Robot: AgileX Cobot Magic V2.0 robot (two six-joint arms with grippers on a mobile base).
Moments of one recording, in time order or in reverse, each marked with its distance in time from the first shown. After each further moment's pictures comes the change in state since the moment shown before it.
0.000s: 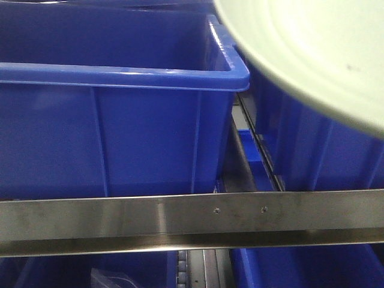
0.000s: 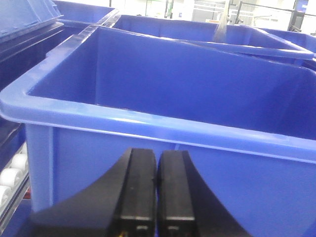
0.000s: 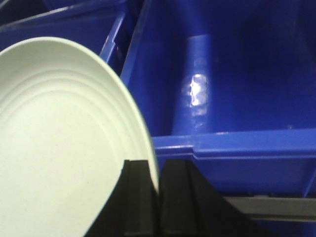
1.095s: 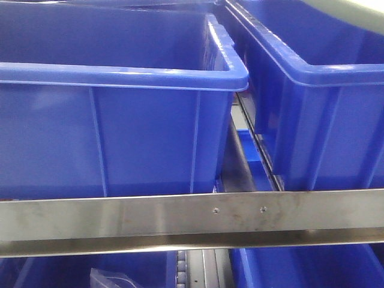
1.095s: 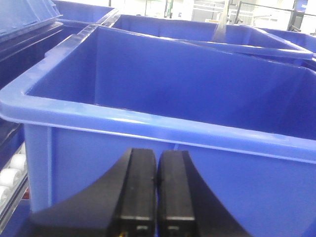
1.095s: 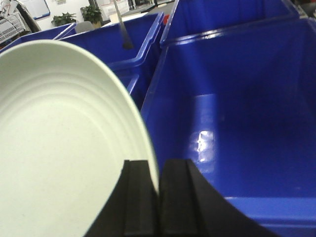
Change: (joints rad) left arm 0.000 0.000 0.000 0.000 0.000 0.000; right arm 0.000 0.000 0.004 -0.039 -0.200 -0.004
